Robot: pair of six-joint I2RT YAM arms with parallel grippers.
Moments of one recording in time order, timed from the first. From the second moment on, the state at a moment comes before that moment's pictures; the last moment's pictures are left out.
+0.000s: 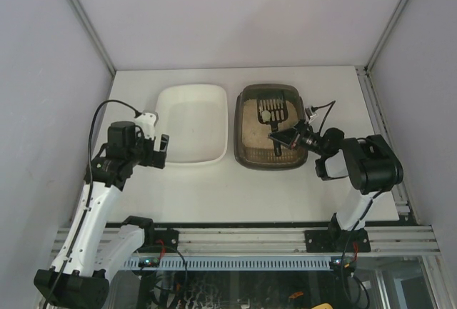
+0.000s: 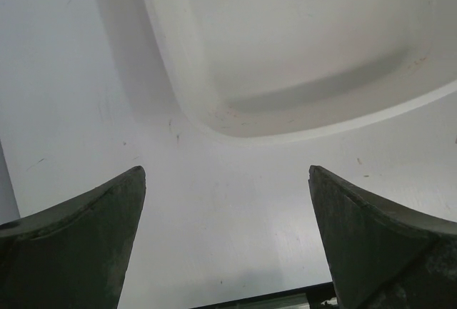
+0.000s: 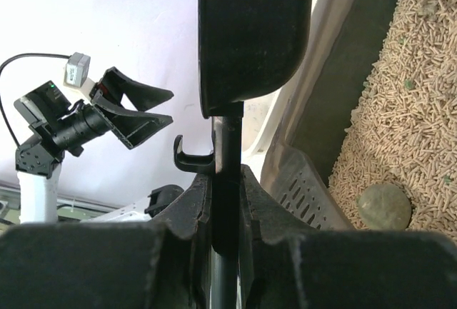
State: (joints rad) left arm -0.15 0.82 0.88 -0.78 -0.01 0.12; right arm 0.11 1.78 0.44 1.42 -0.92 1.28
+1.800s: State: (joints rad) left arm 0.06 0.88 0.85 -0.87 0.26 0.22; right arm 0.05 1.76 0.45 1.43 -0.97 1.71
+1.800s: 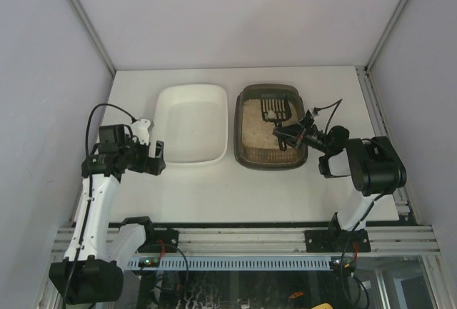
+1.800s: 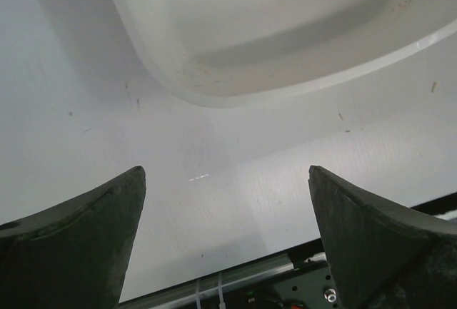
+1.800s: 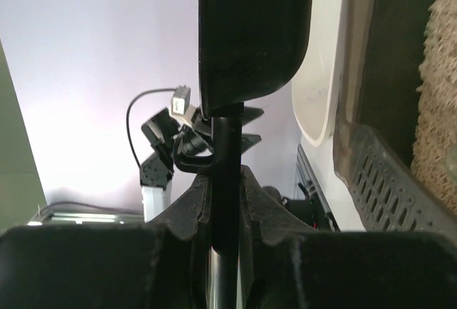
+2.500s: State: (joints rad) left arm 0.22 0.87 1.14 -1.05 0.57 0.29; right arm 0.26 1.43 0.85 0.32 -0.80 1.04
